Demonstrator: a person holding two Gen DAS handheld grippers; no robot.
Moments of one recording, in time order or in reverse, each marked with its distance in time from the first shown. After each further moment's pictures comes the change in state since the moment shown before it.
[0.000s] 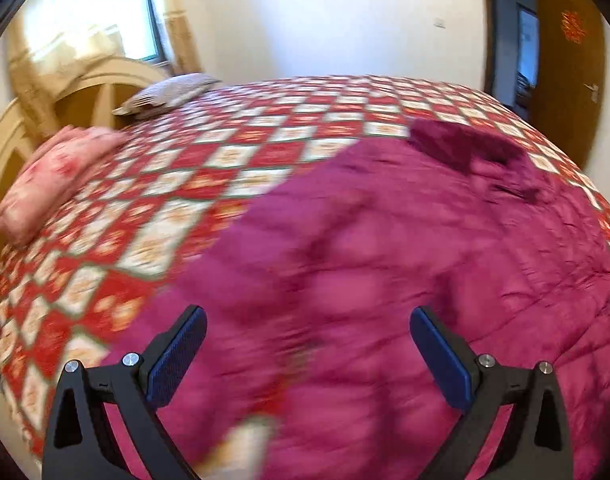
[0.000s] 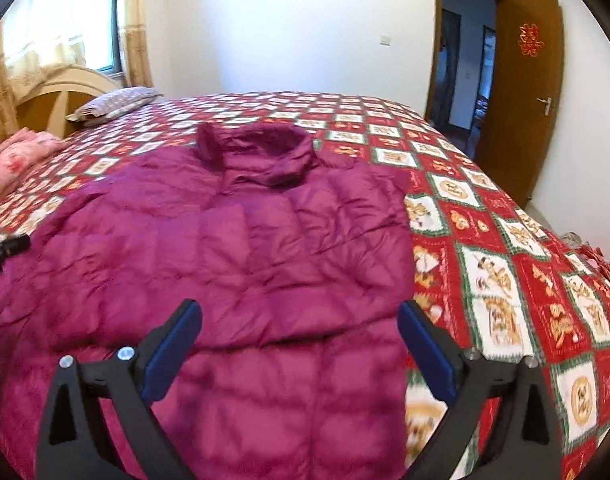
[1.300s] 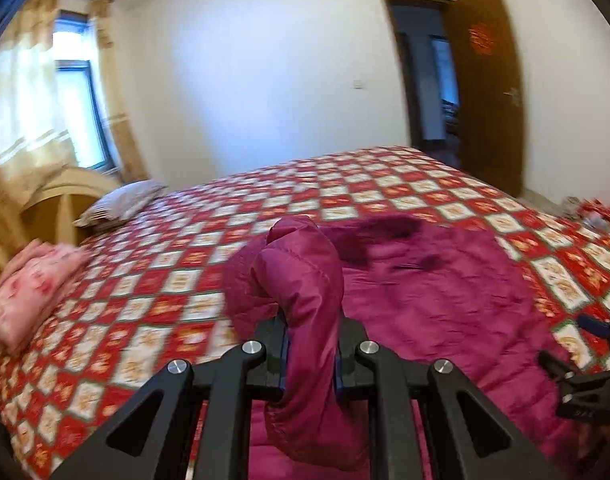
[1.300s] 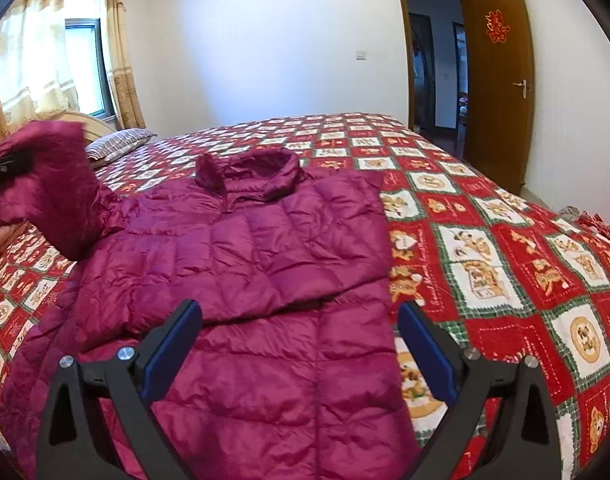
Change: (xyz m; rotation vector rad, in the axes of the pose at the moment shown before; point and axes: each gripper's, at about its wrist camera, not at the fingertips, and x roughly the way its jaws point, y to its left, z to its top) left arm -0.095 -0.102 0.043 0.238 -0.299 -0.189; right arm -0.034 -0.012 -0.024 0.141 -0.098 0.005
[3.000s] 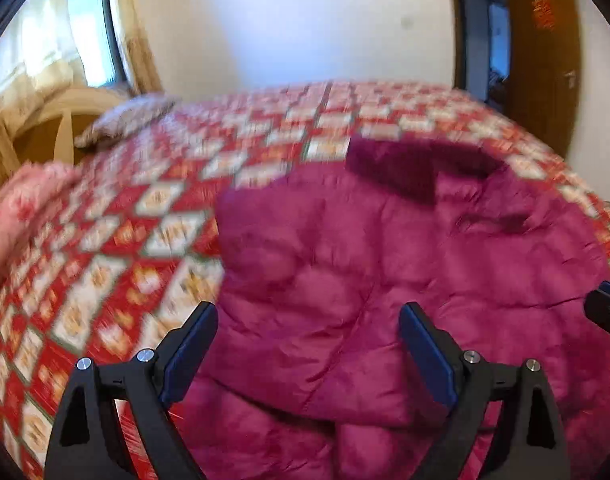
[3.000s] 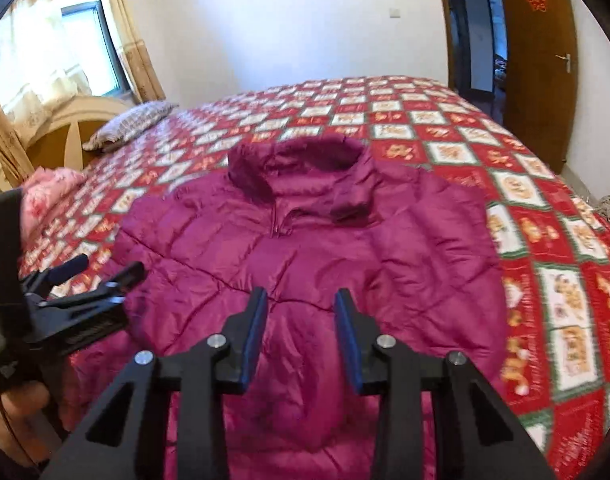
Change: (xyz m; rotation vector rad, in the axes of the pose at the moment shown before) left arm 0.173 0.024 -0.043 -0.172 0.303 0.092; right arm 0.098 0.055 0.068 -0.006 0.183 0.134
